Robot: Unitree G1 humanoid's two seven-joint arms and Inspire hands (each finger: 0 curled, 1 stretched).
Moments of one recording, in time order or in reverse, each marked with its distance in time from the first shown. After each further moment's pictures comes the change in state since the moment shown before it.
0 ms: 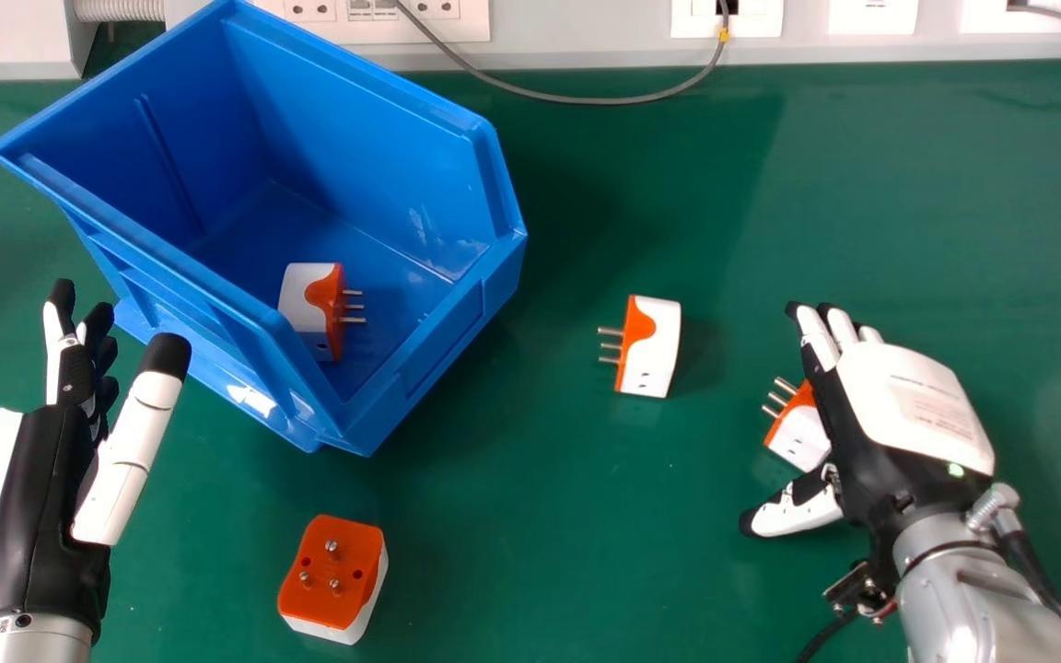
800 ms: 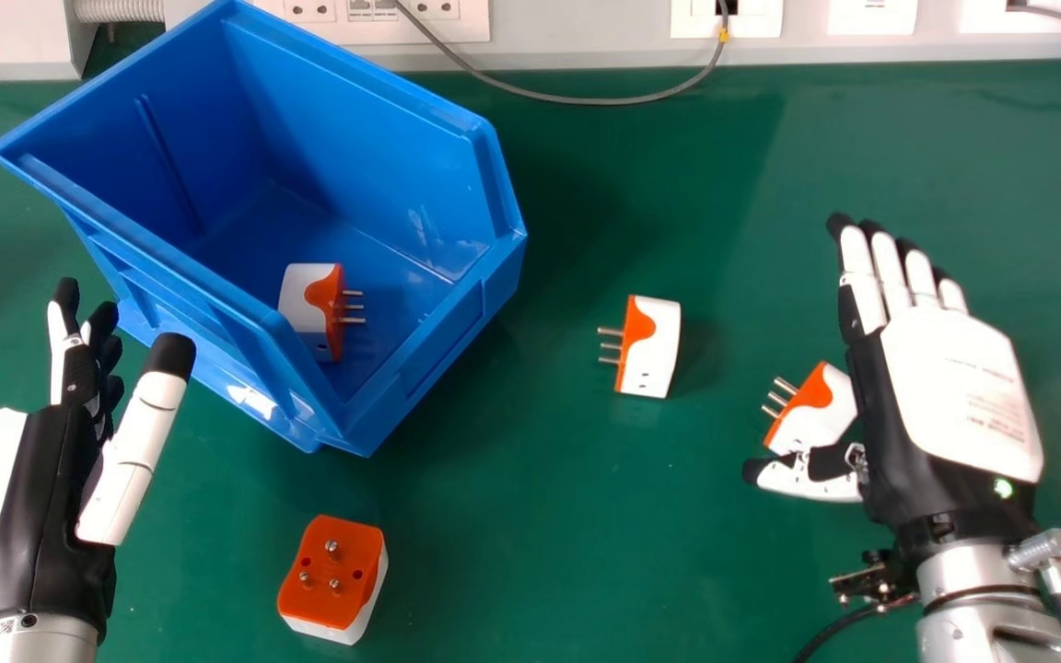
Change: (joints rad) left arm 0.000 -0.015 -0.003 0.003 -0.001 -0.003 0.000; right arm 0.161 0.039 -0.043 -0.188 -0.002 -0.121 -0.231
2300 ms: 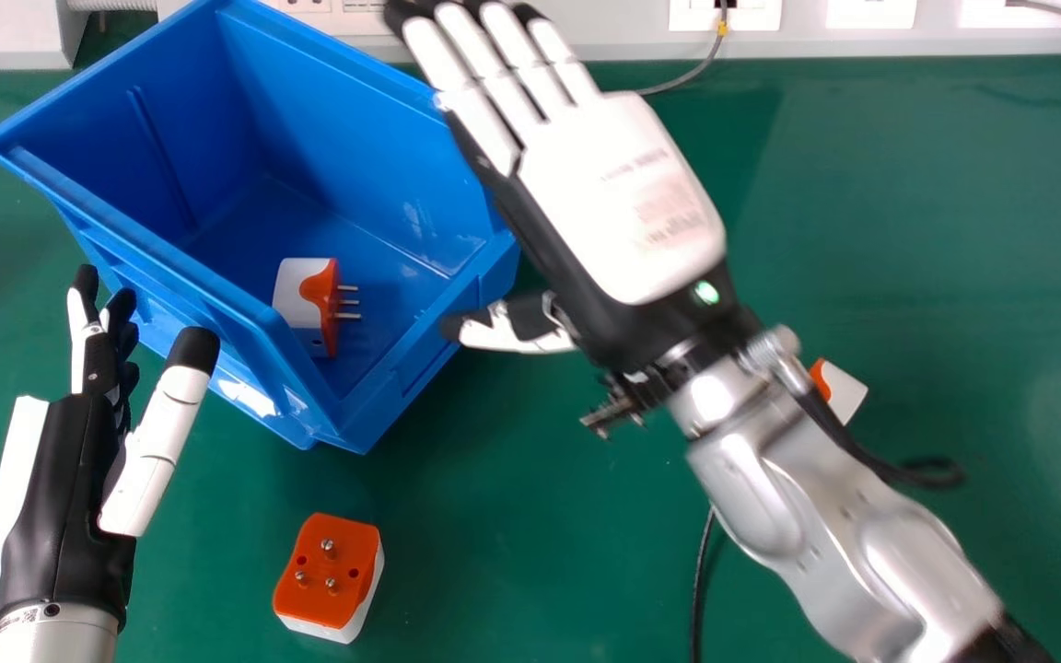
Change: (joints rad) left arm -0.019 -0.012 -0.022 0.013 0.036 -0.031 0.012; right arm -0.492 -0.021 0.278 0.244 0.013 -0.358 -0.197
